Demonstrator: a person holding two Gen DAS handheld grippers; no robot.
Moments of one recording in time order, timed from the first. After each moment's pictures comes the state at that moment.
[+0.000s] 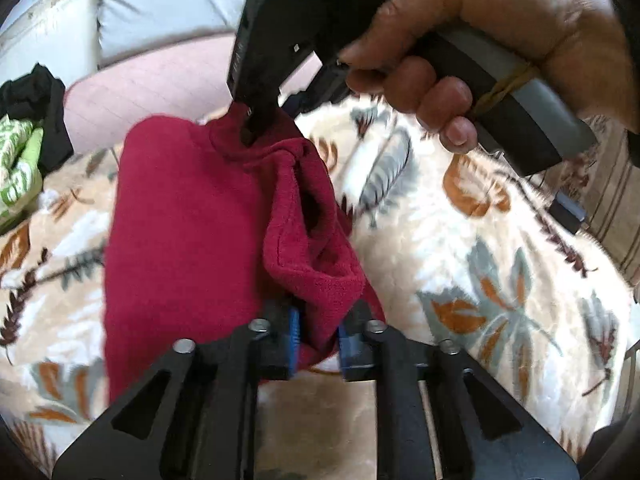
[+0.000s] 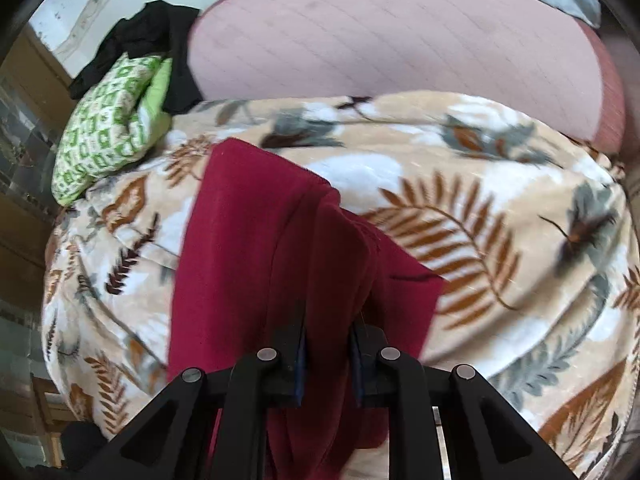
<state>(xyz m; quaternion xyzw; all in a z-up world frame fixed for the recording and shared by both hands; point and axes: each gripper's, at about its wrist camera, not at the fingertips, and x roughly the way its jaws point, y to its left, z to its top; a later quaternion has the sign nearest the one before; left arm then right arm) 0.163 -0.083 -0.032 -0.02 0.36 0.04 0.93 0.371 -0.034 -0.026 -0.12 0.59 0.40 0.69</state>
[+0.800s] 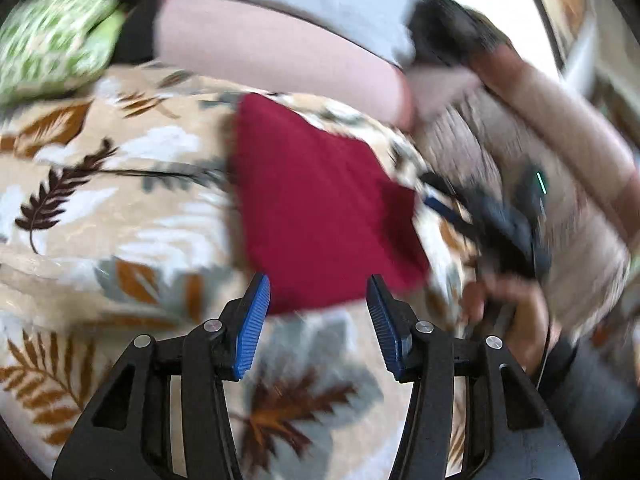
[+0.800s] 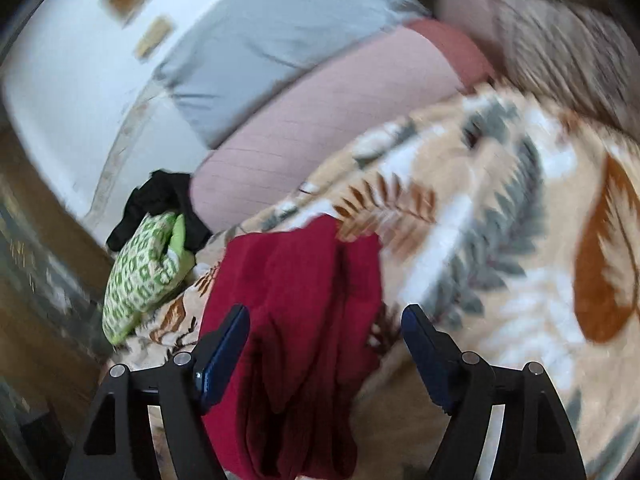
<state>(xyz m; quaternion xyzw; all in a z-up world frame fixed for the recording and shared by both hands) 0.062 0.072 0.012 -0.26 0.35 0.02 0.90 0.279 -0.178 -0.045 0.17 0.42 0.37 0.81</state>
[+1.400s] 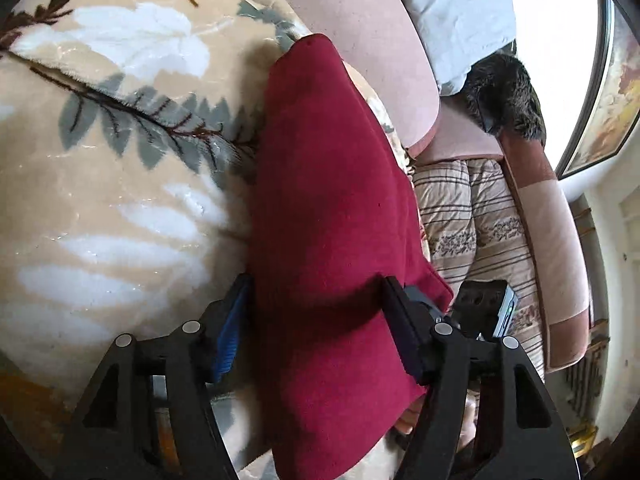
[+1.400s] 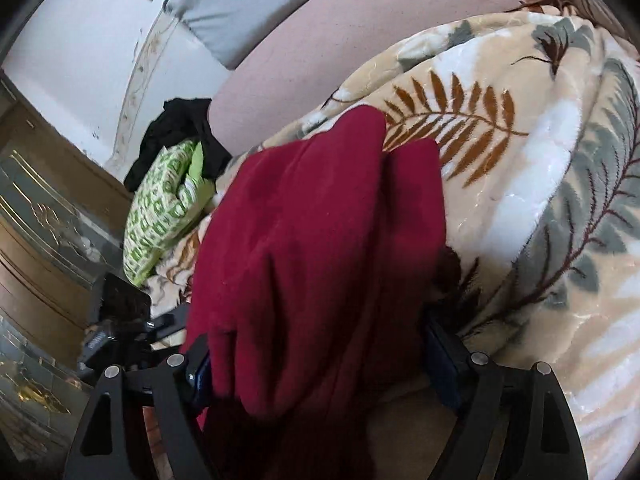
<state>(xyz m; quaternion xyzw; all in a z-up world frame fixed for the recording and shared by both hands) 0.160 0.138 -0.068 -0.47 0.36 -0.06 0.80 0.302 -0.128 -0.111 0.15 0.53 0.44 0.71</state>
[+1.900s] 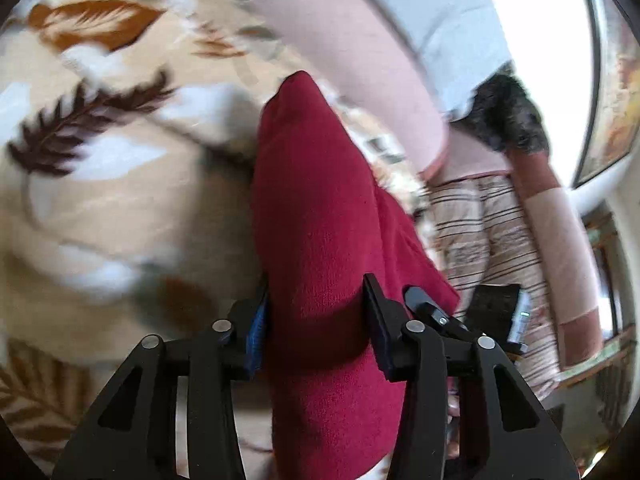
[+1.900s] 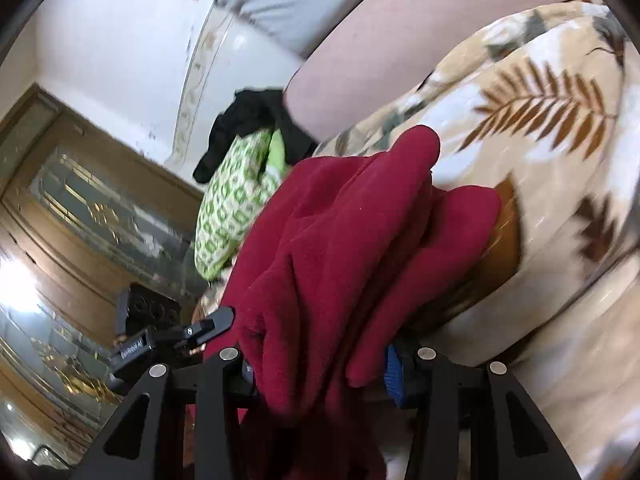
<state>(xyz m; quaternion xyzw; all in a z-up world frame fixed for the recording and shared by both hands) 0.067 0.157 -0.031 -0.45 0.37 0.02 0.81 0.243 -0.089 -0.067 0.21 0.52 0.52 0.65</state>
